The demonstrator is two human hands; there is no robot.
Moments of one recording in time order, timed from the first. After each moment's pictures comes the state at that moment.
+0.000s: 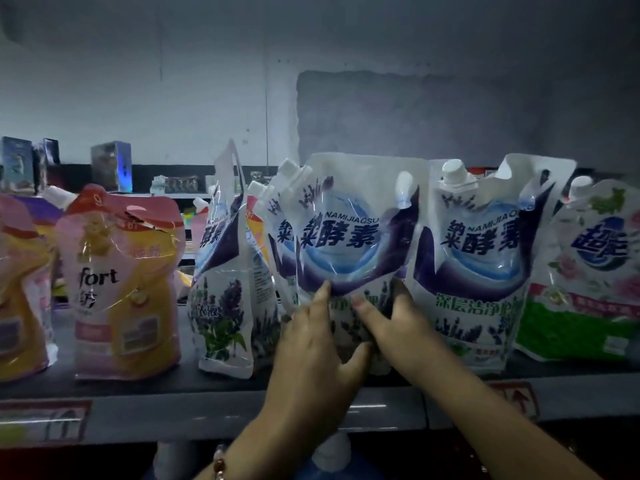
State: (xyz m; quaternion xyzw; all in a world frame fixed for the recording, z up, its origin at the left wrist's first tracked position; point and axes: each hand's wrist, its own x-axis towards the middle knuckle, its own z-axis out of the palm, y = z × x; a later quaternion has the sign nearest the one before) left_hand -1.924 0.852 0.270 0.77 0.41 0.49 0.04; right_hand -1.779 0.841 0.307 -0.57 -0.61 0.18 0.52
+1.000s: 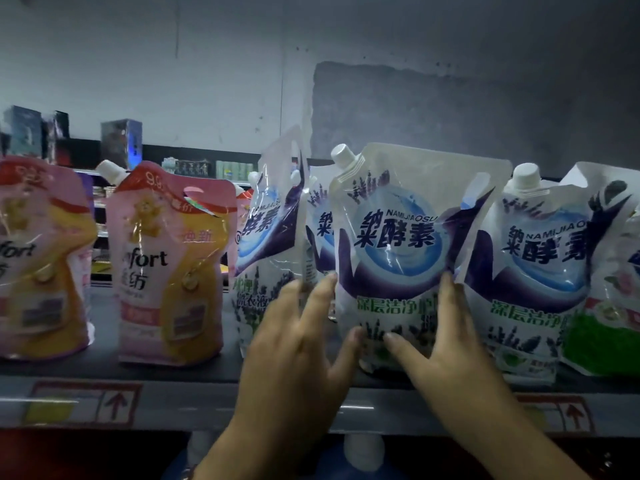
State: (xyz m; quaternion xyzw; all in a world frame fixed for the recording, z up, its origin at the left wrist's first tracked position) left_hand -2.000 0.843 0.279 0.75 0.42 0.51 -0.11; right_hand -1.823 0.808 0.294 -0.64 -0.63 0.03 0.45
